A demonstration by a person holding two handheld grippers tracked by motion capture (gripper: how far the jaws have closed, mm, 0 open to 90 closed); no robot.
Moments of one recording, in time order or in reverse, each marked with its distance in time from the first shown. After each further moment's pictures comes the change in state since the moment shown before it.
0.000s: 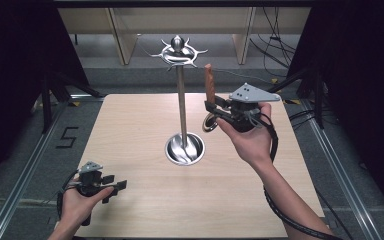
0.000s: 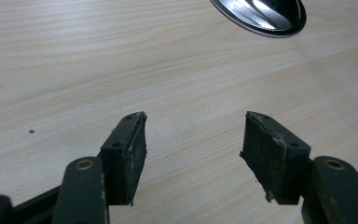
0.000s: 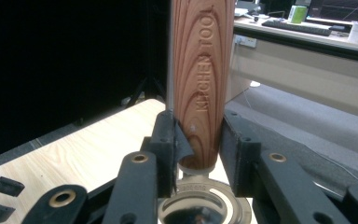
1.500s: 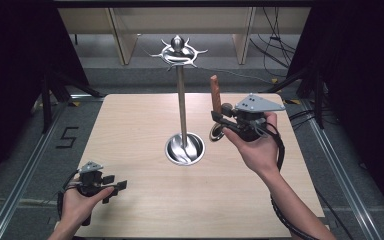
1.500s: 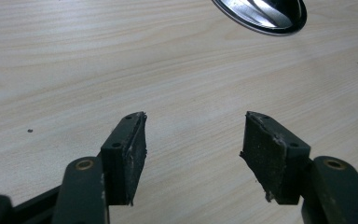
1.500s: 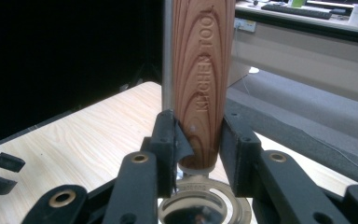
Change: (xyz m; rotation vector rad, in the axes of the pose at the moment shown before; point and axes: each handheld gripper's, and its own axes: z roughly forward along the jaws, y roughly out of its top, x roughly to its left) left arm 0.000 0.000 0.001 0.009 -0.002 -0.003; right arm -0.002 -0.020 -0.013 0.055 -0.007 0.006
